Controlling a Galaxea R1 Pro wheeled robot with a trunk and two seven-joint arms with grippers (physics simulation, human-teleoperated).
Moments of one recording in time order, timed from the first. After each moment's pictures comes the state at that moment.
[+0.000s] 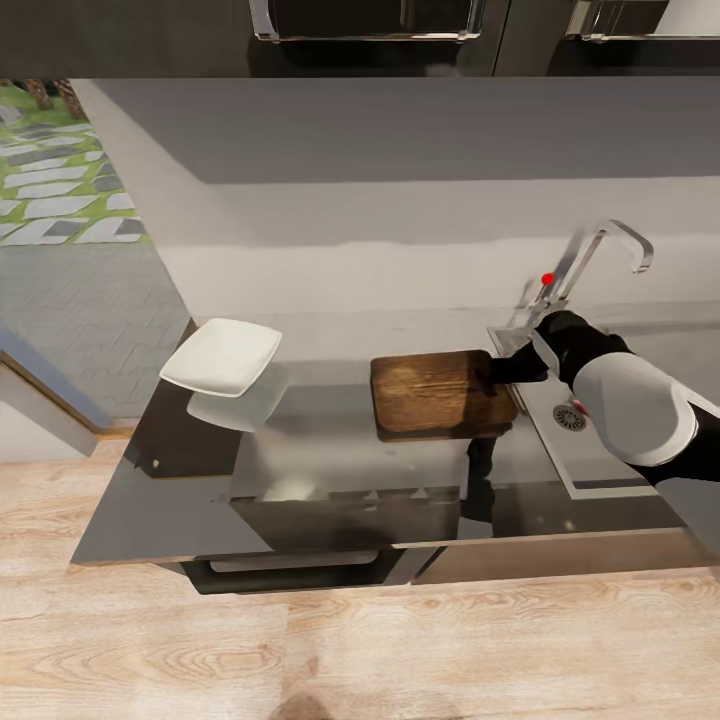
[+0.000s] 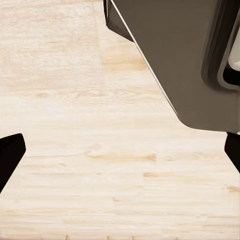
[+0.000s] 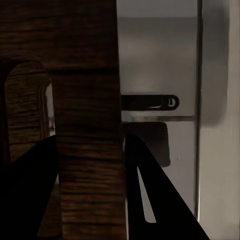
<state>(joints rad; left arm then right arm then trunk) 0.00 0.02 0.00 0.03 0.00 -0.23 0.03 -1.57 -0.12 -0.51 -0.14 0.76 0.83 0.32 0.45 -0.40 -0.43</state>
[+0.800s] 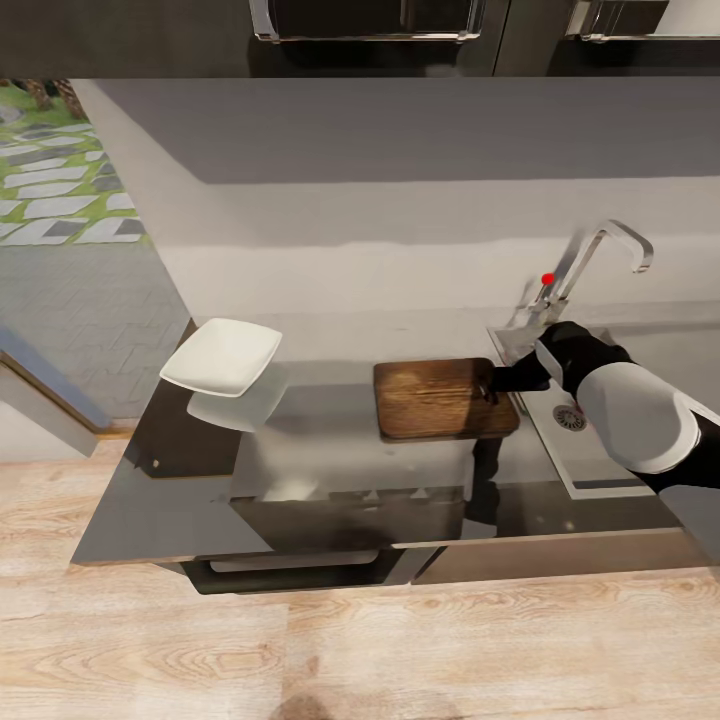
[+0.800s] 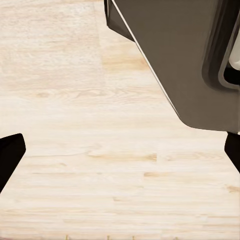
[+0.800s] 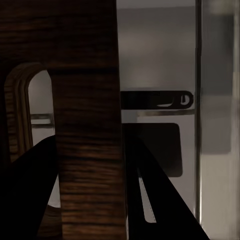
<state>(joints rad) 0.00 0.02 0.00 0.03 0.00 -0.23 0.03 -1.55 -0.13 -0.52 -0.13 0.74 0.81 0.32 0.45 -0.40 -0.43</state>
